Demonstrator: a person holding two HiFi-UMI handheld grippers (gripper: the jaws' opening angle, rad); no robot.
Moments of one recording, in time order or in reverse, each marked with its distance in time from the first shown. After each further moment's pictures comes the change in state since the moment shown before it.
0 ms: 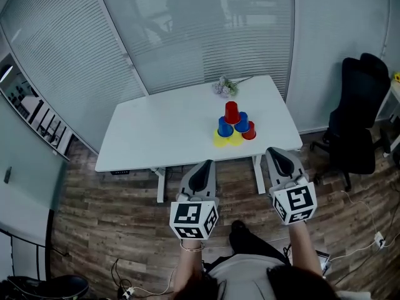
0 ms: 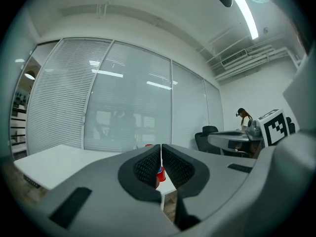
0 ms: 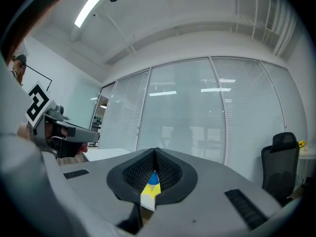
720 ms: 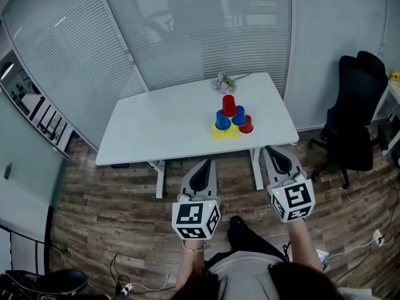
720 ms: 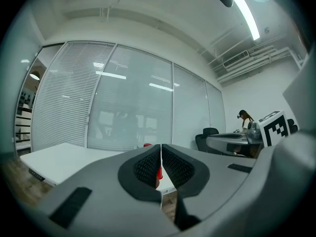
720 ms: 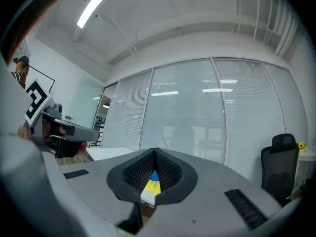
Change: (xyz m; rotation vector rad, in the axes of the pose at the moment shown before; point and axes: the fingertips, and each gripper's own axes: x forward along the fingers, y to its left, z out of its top) left arm -0.030 -0.024 -0.001 -0.019 -0.014 0.036; right arm -0.029 0.011 0.000 -0.010 0.006 0.019
